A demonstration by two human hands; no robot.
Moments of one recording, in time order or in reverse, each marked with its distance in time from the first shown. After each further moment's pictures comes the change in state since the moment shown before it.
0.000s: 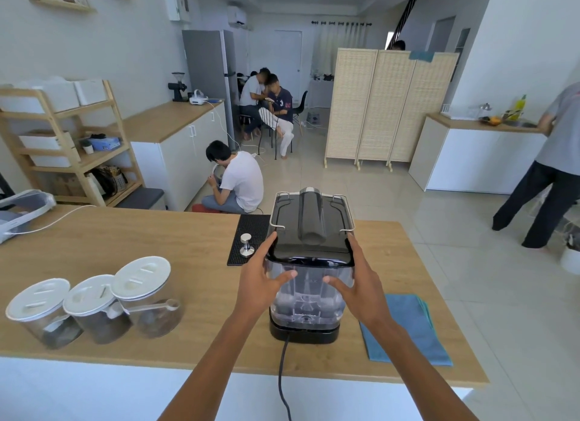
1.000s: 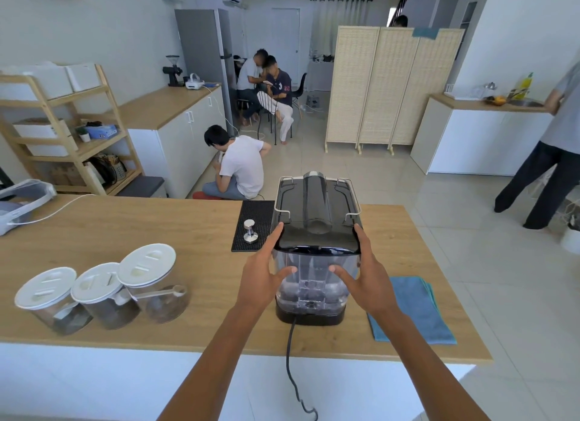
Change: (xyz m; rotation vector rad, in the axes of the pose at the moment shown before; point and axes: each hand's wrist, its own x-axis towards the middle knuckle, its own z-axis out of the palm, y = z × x) left_hand -0.008 -0.017 -0.010 0.260 -0.065 0.138; right_hand -0.012 0.011 0.007 -0.104 -0.004 0.011
